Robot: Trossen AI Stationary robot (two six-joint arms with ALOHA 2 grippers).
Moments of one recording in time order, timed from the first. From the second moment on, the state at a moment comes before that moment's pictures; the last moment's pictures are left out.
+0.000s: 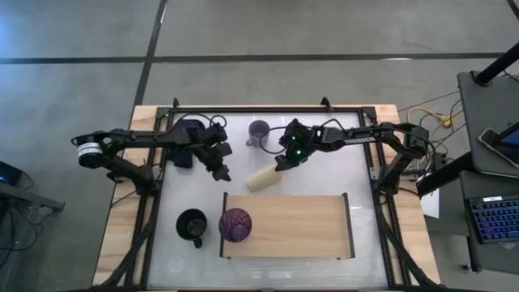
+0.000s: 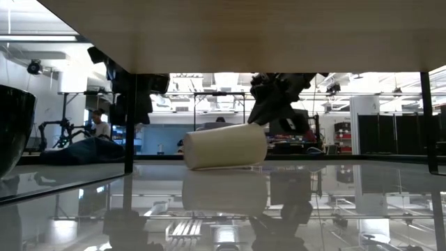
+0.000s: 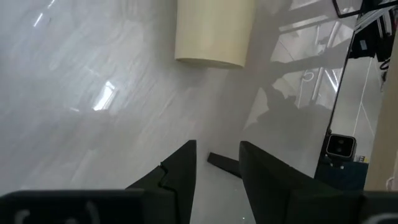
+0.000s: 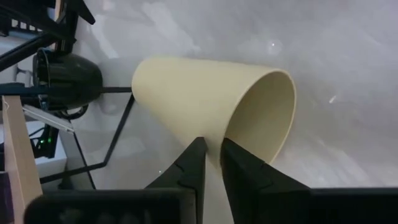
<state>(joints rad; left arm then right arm) 0.38 1.36 0.78 -0.48 0.59 -0.39 -0.31 1.69 0.97 -0.16 -0.50 0.79</state>
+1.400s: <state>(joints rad) 0.38 1.23 0.79 -0.48 0.56 -0.48 0.17 1.44 1.74 -1.08 0.05 0.40</state>
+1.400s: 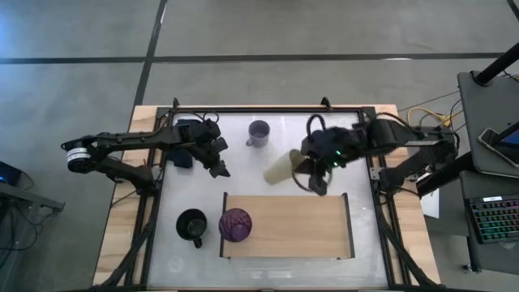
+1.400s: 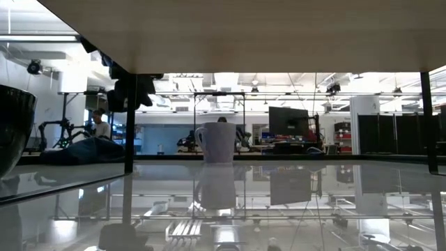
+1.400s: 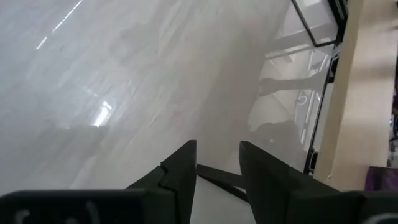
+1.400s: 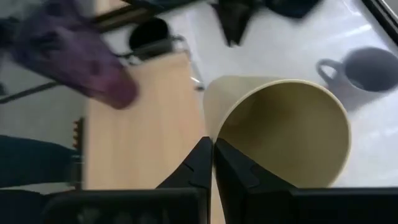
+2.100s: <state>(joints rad) 0.27 1.03 1.40 -0.75 0.30 -0.54 0.41 1.54 1.80 -1.09 0.08 0.41</state>
